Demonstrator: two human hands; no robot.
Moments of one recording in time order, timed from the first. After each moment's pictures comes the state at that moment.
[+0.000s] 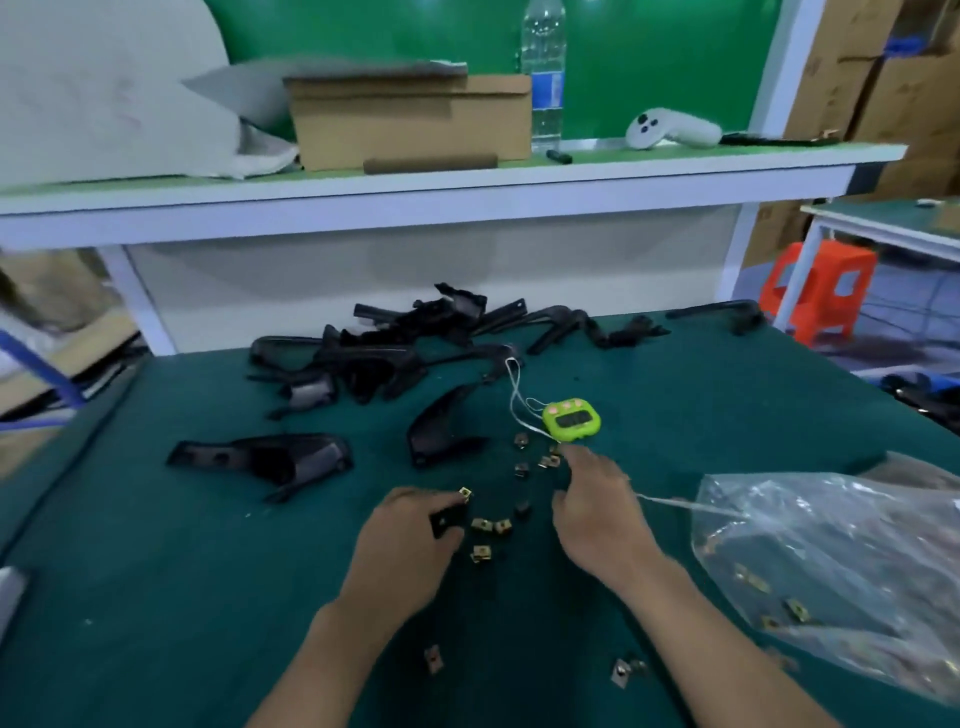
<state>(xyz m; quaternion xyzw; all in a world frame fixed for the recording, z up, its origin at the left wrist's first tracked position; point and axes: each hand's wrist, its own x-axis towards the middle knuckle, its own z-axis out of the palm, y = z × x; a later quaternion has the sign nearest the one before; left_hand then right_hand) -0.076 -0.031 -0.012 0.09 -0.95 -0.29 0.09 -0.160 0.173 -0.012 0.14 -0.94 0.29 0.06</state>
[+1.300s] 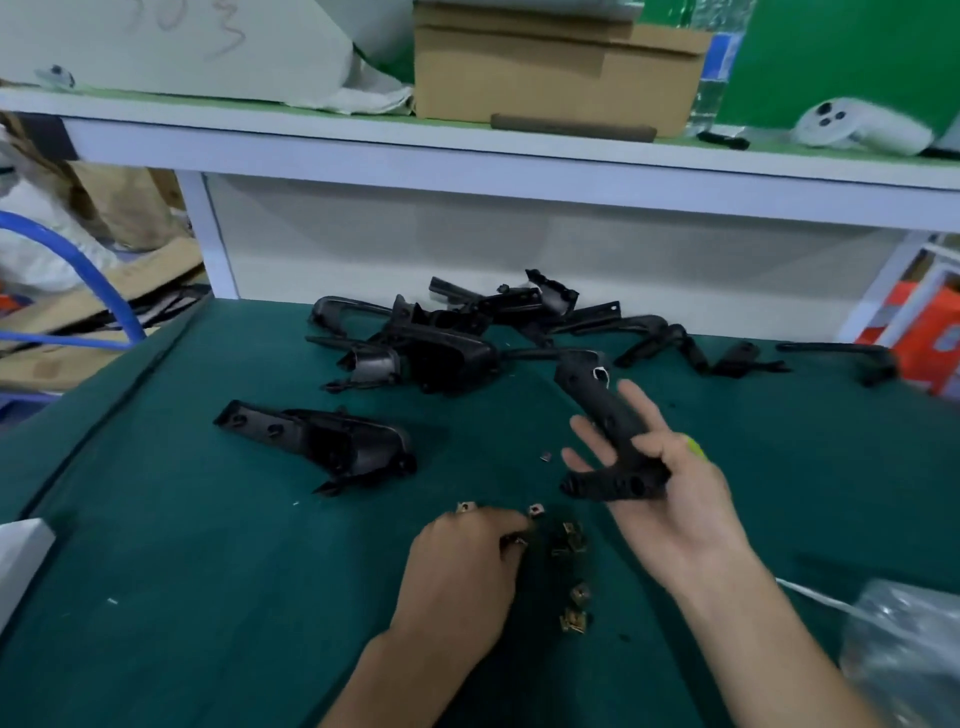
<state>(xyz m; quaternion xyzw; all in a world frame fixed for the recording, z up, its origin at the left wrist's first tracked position) -0.083 -0.049 -0.015 0.10 -0.93 -0.31 0.16 -0.191 0.102 0.035 0.01 -0.40 0.90 -0.19</state>
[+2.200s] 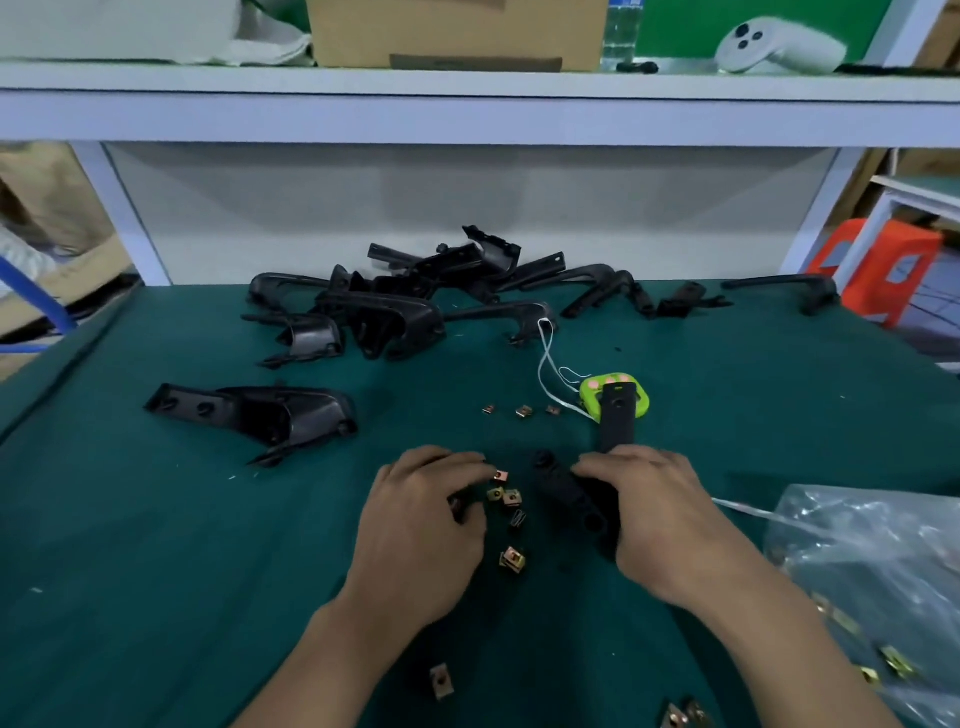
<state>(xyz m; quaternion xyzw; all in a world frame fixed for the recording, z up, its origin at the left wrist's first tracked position) -0.083 -0.025 -0.020 0.06 -0.93 -0.27 0.23 -0.165 0.182 0.006 0.26 -0.96 0.13 0.01</state>
